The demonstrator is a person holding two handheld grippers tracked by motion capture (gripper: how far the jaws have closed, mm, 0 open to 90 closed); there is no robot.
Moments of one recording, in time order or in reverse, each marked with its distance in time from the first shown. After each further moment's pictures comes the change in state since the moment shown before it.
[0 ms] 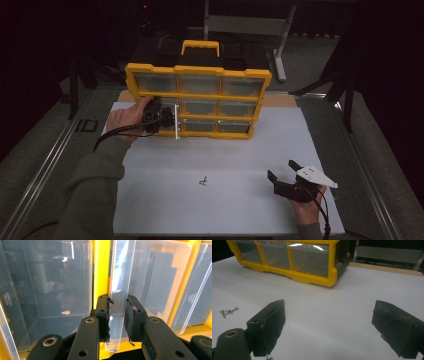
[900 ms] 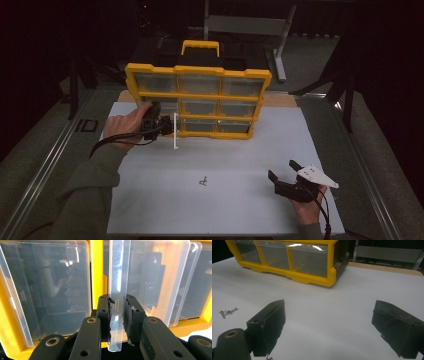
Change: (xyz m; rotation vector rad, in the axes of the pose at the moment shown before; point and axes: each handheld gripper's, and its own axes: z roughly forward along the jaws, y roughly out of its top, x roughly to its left) left arm -0.014 -0.005 -0.021 -0.033 0.046 0.016; right arm -0.002 -0.001 -0.001 -0.003 0.000 0.007
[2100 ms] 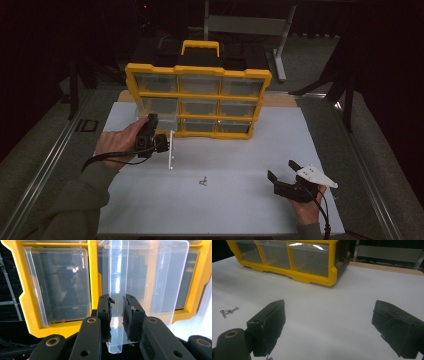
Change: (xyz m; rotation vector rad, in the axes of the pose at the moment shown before) left arm -0.016 -0.009 -0.043 -0.041 0.049 0.043; right arm 0.001 0.000 0.001 0.002 0.002 -0.003
